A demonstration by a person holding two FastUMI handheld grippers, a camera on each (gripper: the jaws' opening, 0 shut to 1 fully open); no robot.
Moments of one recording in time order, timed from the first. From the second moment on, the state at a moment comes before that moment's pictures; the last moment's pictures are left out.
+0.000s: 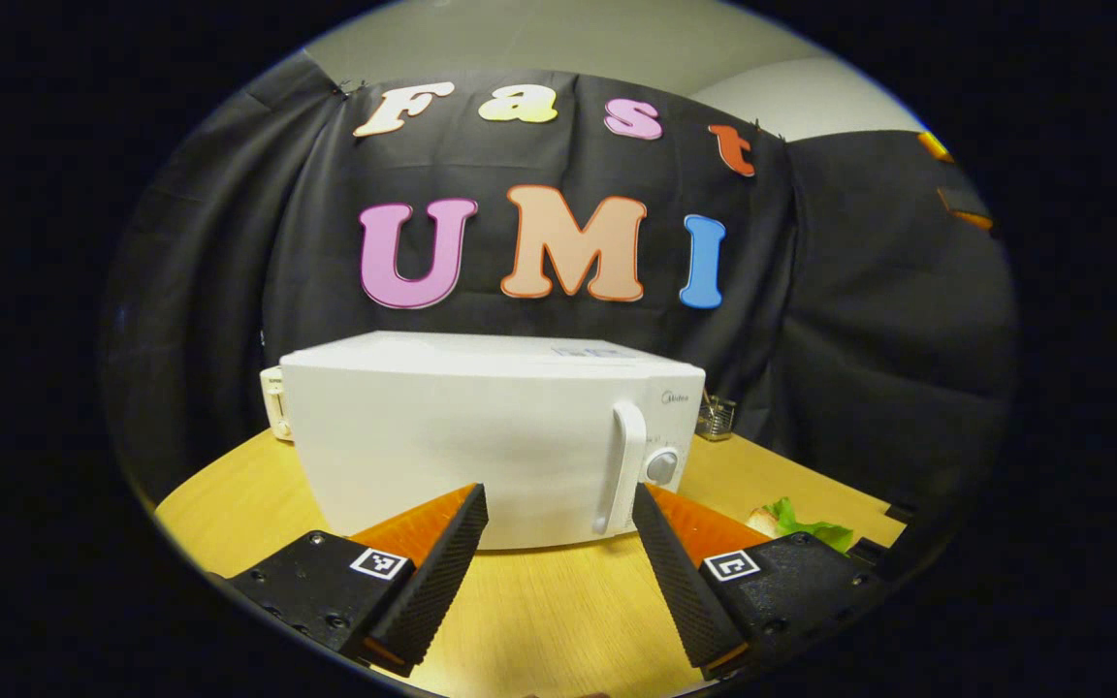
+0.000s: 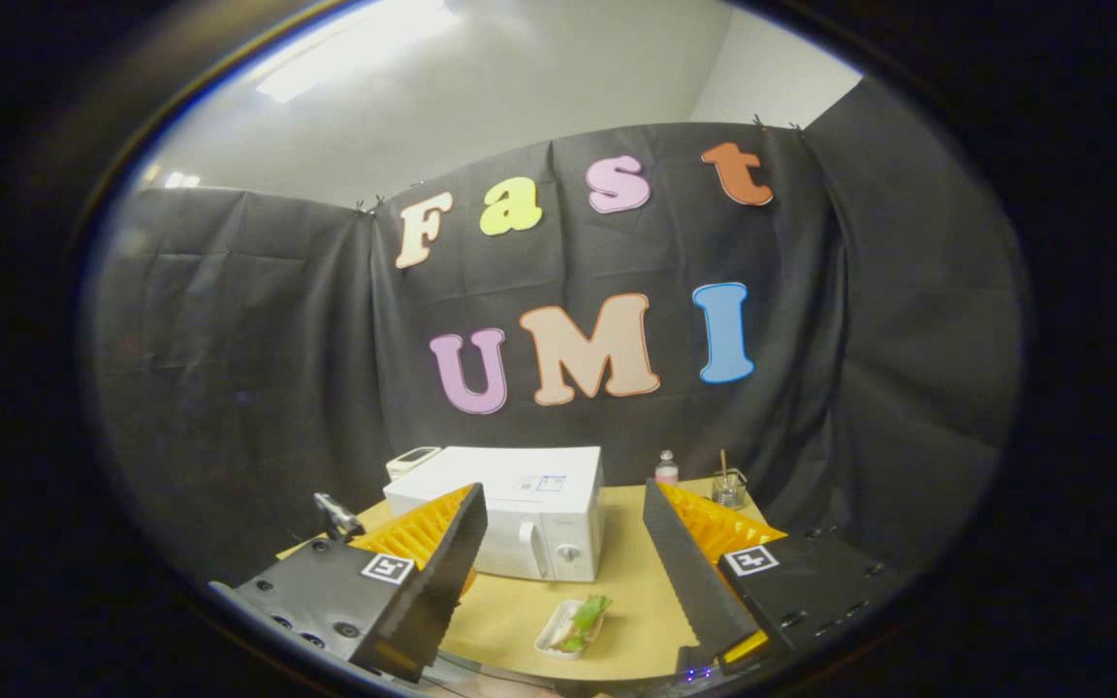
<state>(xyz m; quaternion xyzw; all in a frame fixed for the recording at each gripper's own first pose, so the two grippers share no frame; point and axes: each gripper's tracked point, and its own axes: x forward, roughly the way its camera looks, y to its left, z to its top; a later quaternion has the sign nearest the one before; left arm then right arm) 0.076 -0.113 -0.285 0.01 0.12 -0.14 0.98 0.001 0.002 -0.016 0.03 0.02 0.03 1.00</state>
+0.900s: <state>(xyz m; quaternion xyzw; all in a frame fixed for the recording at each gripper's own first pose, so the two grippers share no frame) 0.158 -0.174 -0.355 0.00 0.16 -0.15 0.98 0.000 -0.038 -0.048 0.03 0.04 0.01 1.00</state>
